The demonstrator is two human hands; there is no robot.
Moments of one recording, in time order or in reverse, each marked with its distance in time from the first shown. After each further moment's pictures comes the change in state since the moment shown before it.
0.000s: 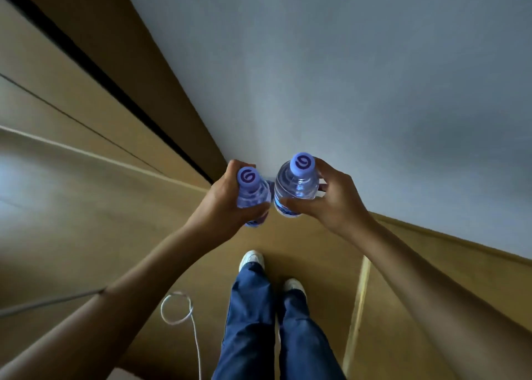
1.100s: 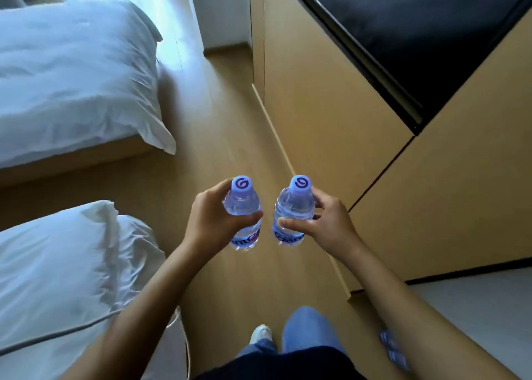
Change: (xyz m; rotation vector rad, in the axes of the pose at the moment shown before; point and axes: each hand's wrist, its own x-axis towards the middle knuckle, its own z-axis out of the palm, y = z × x) left_hand -0.327 -0.156 -0.420 -0.141 1.084 -0.425; right_hand 0.059 -0.338 0.487 -0.001 -0.835 -0.262
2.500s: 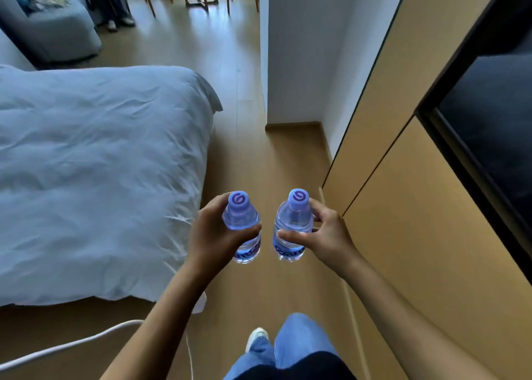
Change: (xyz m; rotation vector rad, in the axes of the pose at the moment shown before) left_hand 0.853 -0.180 -0.263 -0.015 0.331 -0.107; right_hand 0.941 -0.172 0.166 -0.004 -0.229 -0.054
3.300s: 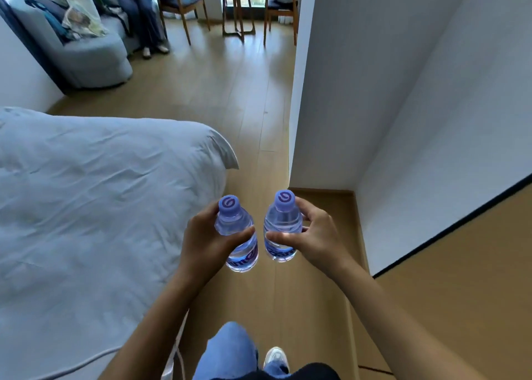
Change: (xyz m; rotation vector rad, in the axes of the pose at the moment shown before) left_hand 0.509 -0.025 0.033 0.009 0.130 -0.018; right_hand 0.543 -0.085 -0.048 -0.075 -0.160 -0.178
